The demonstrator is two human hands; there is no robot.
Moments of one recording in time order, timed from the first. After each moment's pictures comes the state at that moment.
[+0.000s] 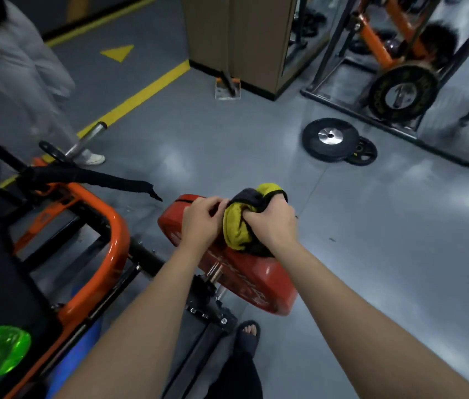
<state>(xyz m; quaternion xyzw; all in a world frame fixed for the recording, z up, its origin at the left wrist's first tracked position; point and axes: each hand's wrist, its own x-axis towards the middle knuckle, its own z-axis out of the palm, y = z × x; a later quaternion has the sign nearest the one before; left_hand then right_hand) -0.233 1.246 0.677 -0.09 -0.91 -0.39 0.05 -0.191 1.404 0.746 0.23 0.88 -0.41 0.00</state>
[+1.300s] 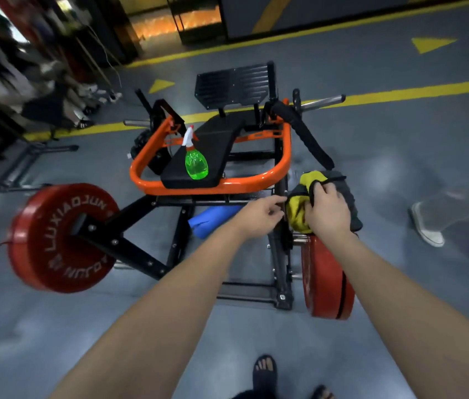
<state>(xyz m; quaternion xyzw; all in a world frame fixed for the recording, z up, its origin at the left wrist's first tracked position) -0.046 1.289 0.772 0.32 -0.85 -0.42 -0.02 -0.190 1.391 0.721 -0.35 0.90 -0.24 0.07</state>
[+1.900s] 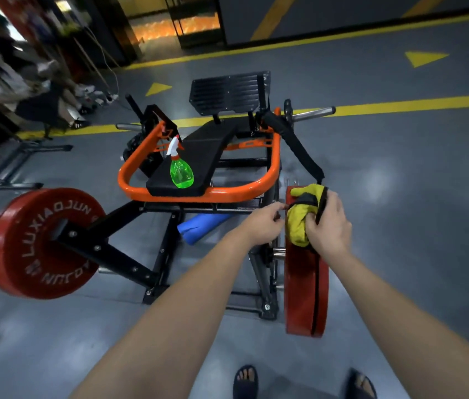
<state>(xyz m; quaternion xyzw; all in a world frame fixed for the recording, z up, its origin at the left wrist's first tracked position) -0.120 1.310 0.766 0.36 -0.84 -0.40 -0.07 -0.236 1.426 0.729 -0.29 0.87 -0.37 0.11</state>
